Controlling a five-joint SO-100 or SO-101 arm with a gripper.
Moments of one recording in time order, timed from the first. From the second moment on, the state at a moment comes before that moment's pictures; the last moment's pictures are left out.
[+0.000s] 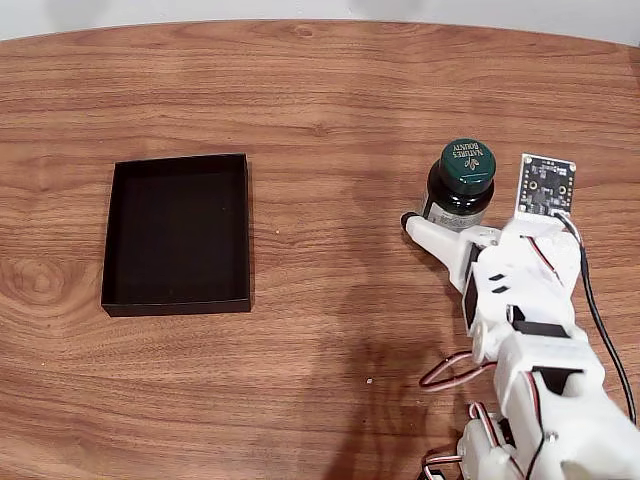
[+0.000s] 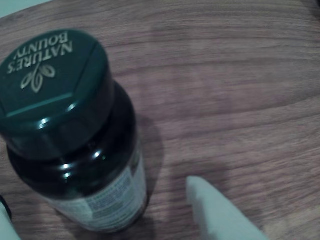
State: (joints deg) arm 9.8 128.8 170.6 -13.7 181.6
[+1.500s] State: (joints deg) arm 7.6 93.3 151.0 -32.8 184.0
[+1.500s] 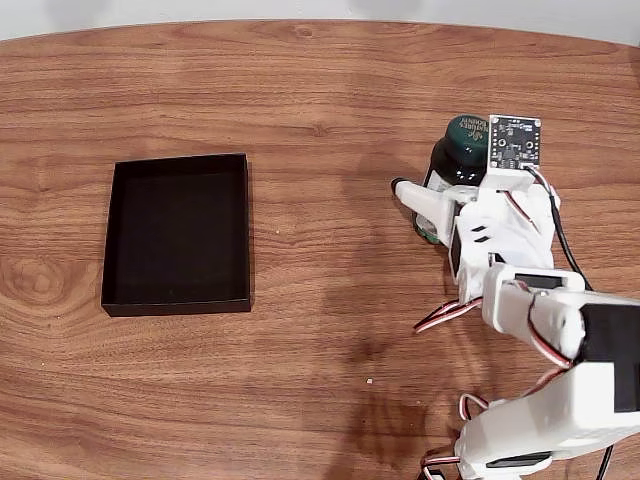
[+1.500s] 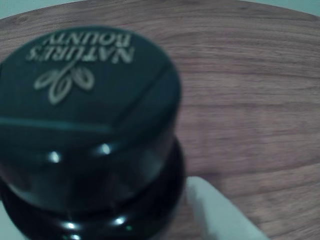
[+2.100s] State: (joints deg) arm 8.3 92.8 150.2 -33.3 184.0
